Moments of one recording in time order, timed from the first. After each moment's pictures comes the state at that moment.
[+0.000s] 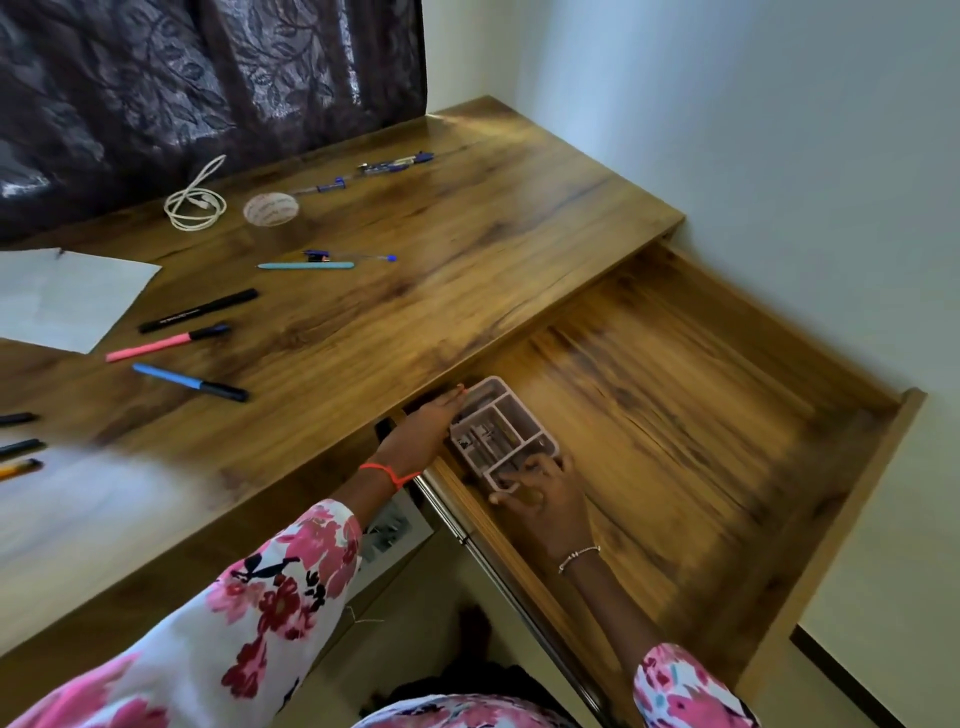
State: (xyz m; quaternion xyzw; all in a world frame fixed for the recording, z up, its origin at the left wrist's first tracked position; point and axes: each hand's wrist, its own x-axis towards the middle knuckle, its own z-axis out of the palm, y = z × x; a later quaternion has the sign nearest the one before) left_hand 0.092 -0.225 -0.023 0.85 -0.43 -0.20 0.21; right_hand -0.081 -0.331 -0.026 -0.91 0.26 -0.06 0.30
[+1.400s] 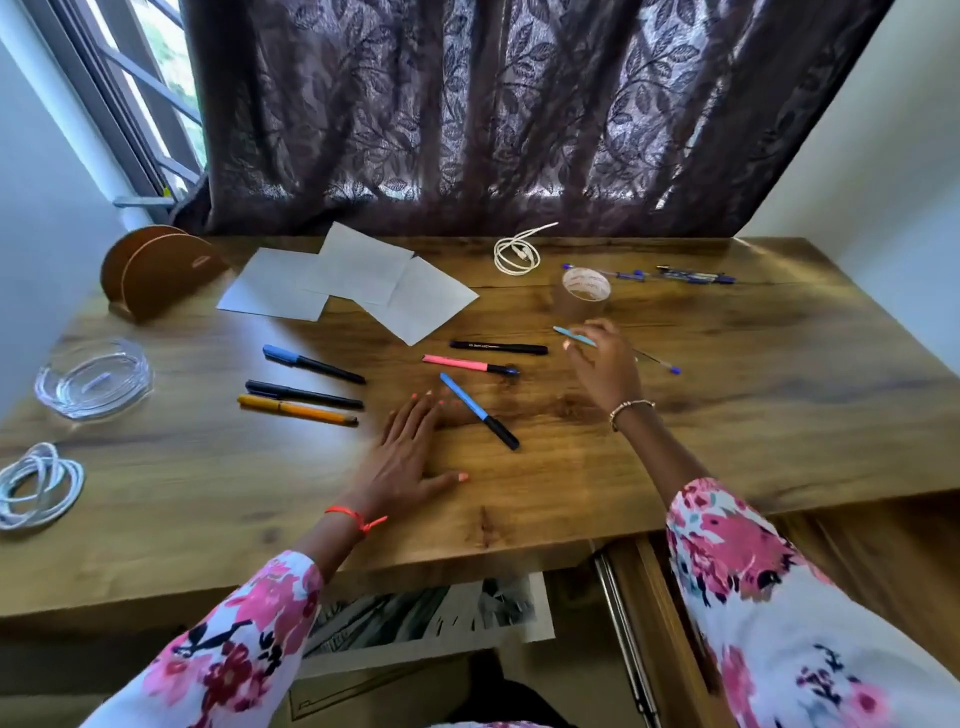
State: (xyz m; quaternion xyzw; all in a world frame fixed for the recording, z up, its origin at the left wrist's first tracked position) left_hand 0.180 0.048 -0.003 0.96 -0.19 -0.06 0.19; right_hand 0.252 -0.213 0.069 -0.94 0.00 -0.13 0.32
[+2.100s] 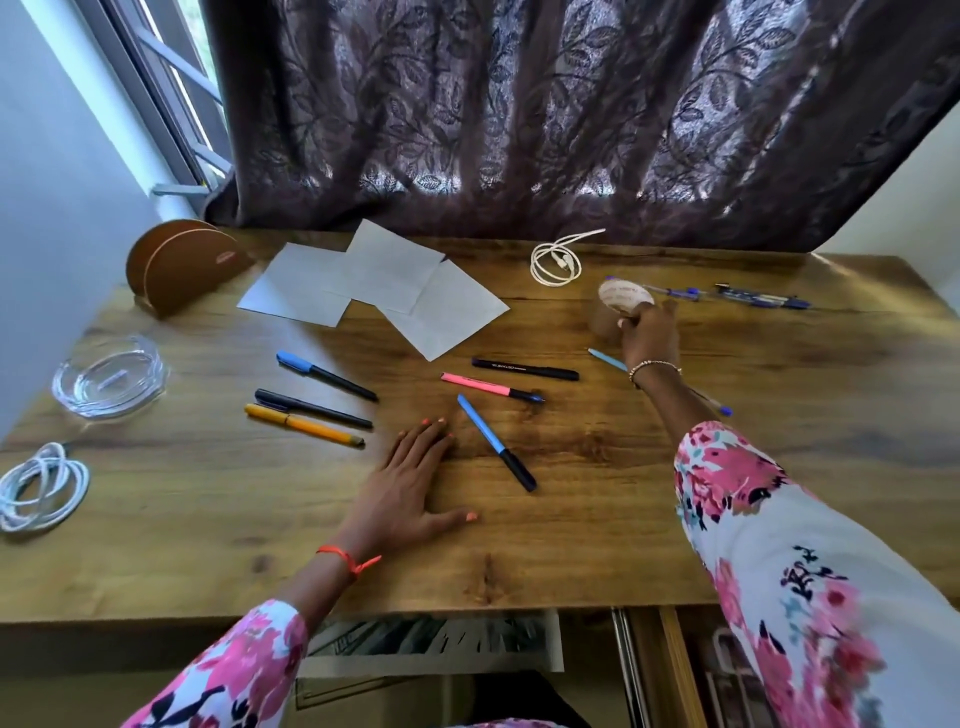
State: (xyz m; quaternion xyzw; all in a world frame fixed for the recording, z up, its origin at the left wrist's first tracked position) left_hand 0.189 0.048 -0.005 0.97 -0.16 -0.10 0.16; right_hand 0.372 -0.237 0.049 -0.95 0.12 -0.13 0.26
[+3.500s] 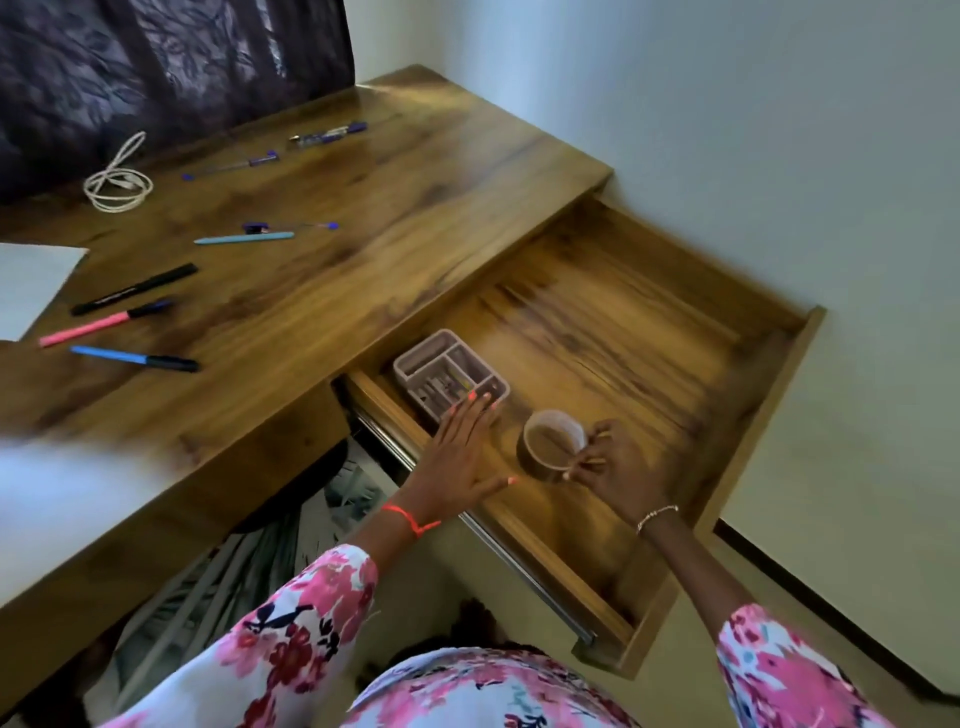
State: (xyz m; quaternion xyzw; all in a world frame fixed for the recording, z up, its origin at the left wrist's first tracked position) left_hand -0.033 -0.222 -0.033 0.80 -0.57 -0.10 0.16; right_hand -0.192 -0.387 -0.009 -0.89 0.30 -0.05 0.33
